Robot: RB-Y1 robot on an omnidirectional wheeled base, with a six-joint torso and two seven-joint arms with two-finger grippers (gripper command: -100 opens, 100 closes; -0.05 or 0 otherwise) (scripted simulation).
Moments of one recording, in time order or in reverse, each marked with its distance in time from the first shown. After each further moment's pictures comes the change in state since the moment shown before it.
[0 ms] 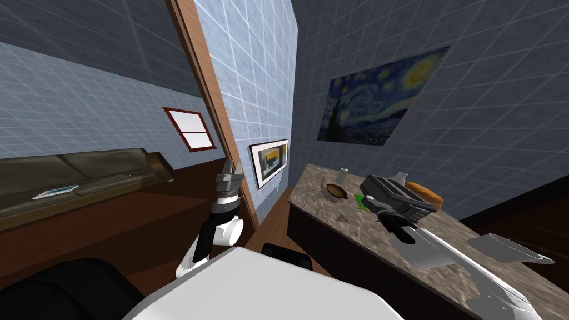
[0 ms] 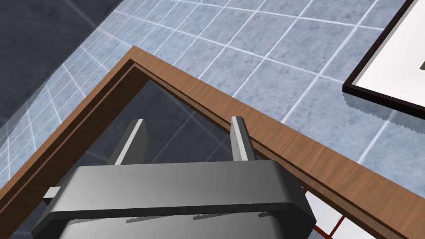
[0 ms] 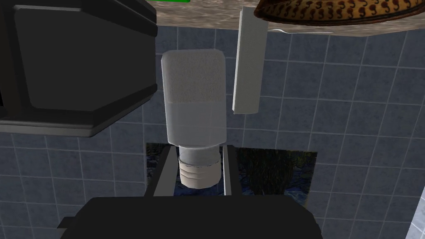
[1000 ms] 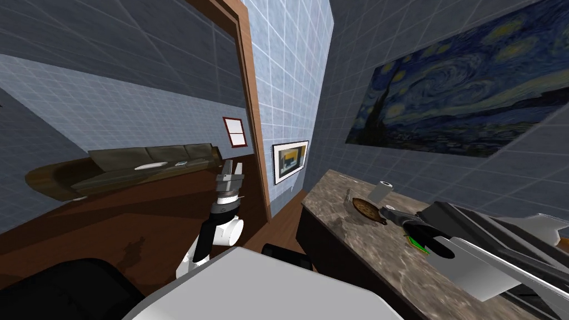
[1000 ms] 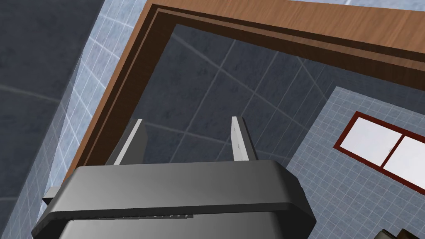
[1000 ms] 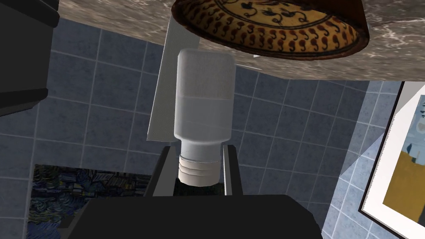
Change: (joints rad) left arm 0.000 0.000 0.000 0.000 0.000 0.000 0.000; right arm 0.092 -0.262 0.052 0.094 -0.174 -0.019 0.025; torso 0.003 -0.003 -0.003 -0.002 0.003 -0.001
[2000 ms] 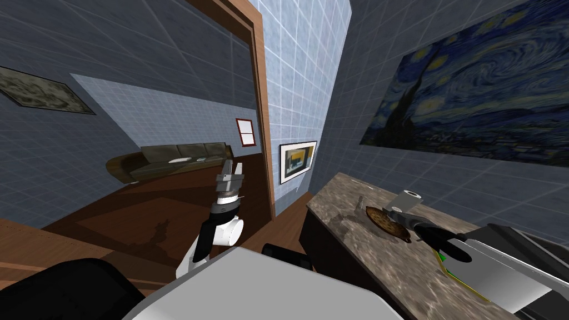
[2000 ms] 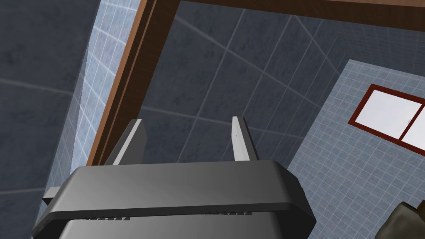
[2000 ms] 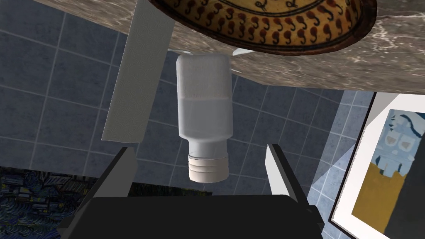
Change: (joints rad) left arm 0.000 0.000 0.000 0.000 0.000 0.000 0.000; right arm 0.019 -0.093 0.025 0.046 -0.066 -0.012 0.014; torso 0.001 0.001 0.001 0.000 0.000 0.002
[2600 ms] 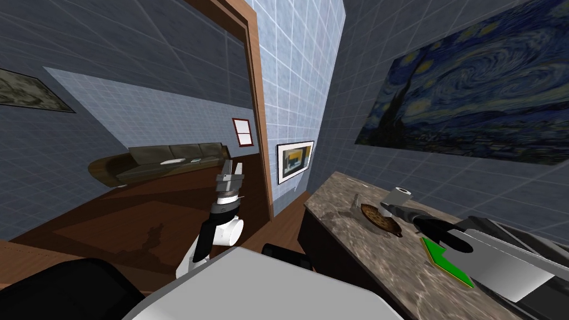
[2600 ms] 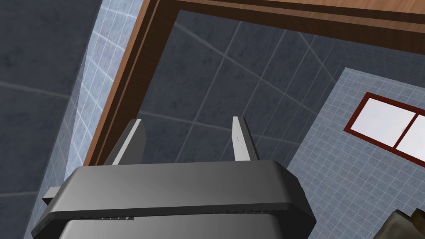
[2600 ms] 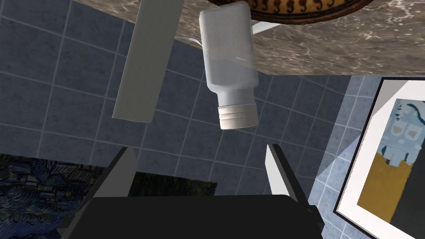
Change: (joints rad) left arm 0.000 0.000 0.000 0.000 0.000 0.000 0.000; right arm 0.013 -0.096 -0.016 -0.086 -0.076 0.044 -0.013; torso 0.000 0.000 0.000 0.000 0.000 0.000
